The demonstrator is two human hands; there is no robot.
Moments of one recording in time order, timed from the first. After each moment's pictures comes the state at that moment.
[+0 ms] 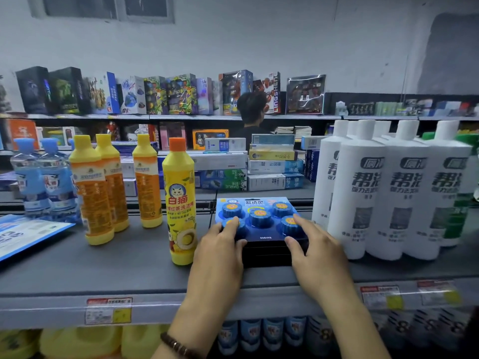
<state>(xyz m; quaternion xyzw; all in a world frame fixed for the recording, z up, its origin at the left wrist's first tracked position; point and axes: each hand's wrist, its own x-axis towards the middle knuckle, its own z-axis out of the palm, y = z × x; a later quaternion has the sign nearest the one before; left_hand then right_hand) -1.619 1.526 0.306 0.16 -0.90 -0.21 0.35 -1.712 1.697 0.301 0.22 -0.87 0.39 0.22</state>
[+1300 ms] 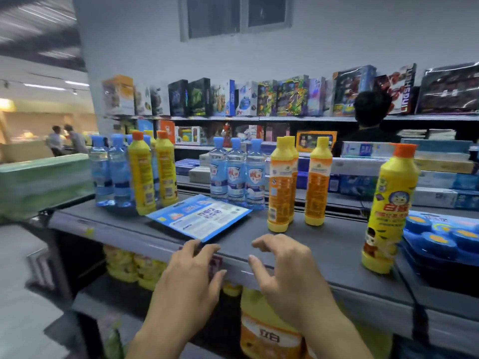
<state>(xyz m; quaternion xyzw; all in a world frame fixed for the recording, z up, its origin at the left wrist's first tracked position) -1.325 1.283 0.296 0.36 -0.89 -0.08 0.27 -1.481 1.412 0.317 0.52 -0.76 0.37 0.10</state>
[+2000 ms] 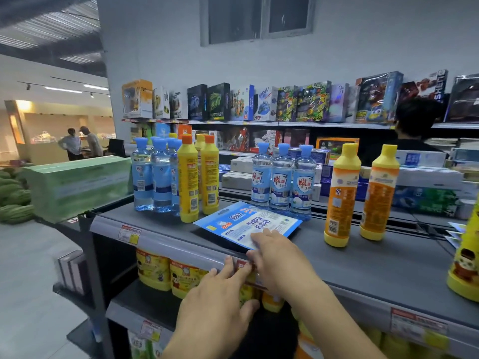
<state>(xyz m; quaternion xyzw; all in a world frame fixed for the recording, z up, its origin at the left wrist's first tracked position) -1.275 1.217 0.300 0.34 -0.93 -0.11 0.10 -1.430 1.259 0.327 0.53 -0.83 0.17 0.03</state>
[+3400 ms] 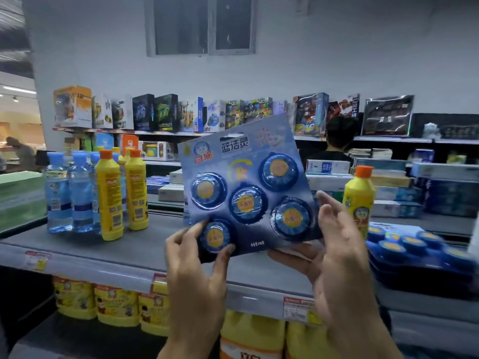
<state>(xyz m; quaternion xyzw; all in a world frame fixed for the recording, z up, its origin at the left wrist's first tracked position) -1.366 1.313 0.323 0.20 -0.71 -0.31 0.61 -1.468 1.460 0.385 0.31 -0.44 0.84 -0.08</state>
